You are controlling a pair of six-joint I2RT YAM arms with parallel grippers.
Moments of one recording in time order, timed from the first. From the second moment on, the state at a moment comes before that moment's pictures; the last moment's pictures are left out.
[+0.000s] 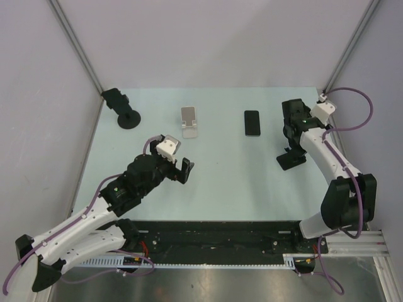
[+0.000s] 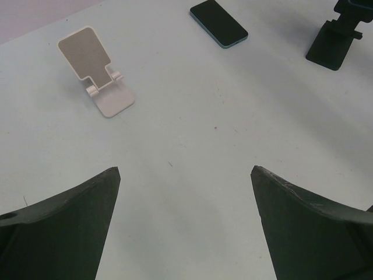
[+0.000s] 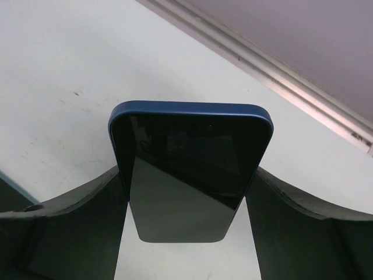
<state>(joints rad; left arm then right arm) -0.84 0.77 0.70 -0.21 -0.23 -0.05 0.17 1.52 1.24 -0.72 0.92 0.87</state>
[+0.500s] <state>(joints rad) -0.80 0.81 0.70 -0.21 -0.24 -0.04 0.25 1.39 1.34 -0.50 0.54 0.30</state>
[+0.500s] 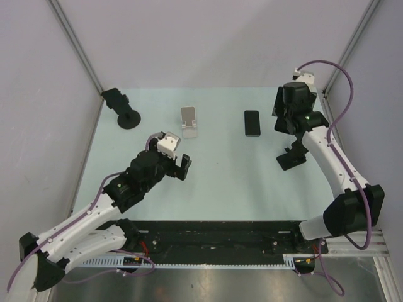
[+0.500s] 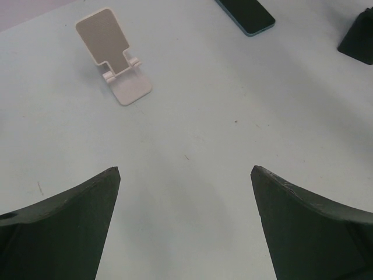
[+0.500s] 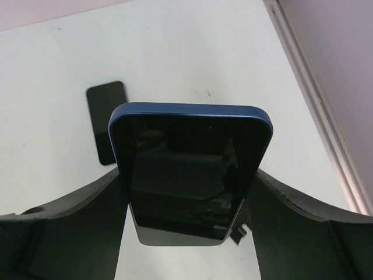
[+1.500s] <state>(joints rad) -0.55 1.10 0.68 -0.15 -0.42 -0.05 0.08 2.41 2.21 -0.77 0.11 -0.06</state>
